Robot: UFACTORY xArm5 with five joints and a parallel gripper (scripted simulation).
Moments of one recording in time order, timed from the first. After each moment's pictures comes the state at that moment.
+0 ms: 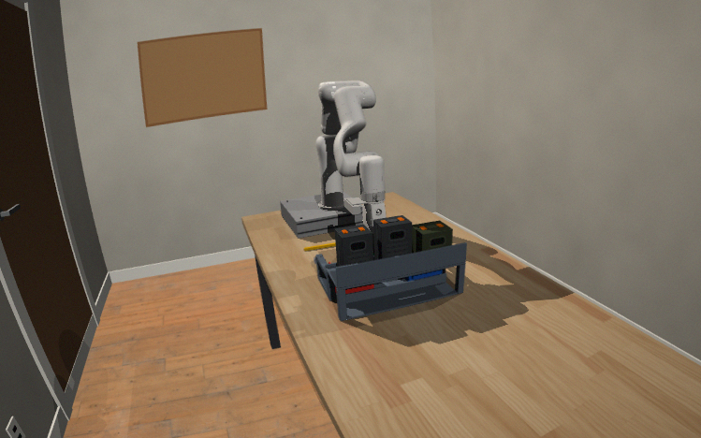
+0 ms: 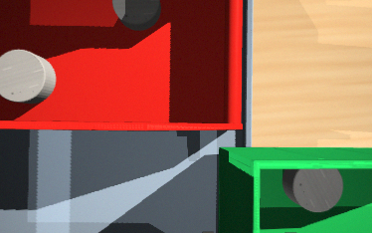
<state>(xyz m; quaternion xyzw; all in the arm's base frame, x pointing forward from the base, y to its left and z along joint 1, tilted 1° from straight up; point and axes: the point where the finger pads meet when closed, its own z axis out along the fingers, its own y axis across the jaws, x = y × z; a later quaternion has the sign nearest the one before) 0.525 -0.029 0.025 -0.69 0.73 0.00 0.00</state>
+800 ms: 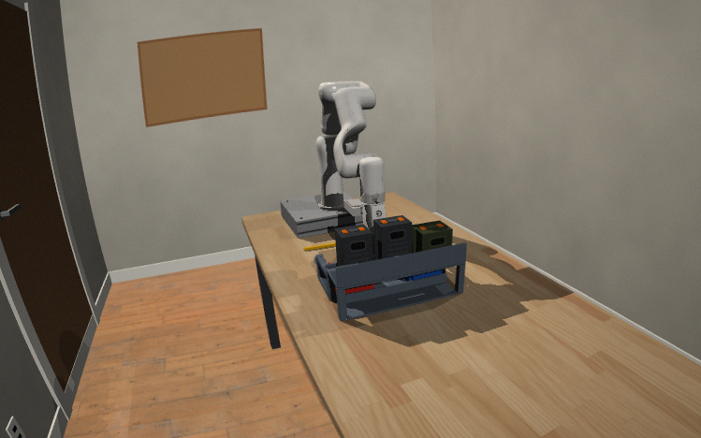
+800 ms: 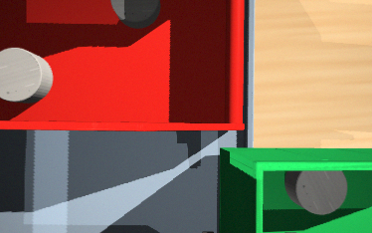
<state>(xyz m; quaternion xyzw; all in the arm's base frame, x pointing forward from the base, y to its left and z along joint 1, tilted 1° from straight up) 0.525 -0.029 0.020 -0.69 0.73 0.00 0.00</state>
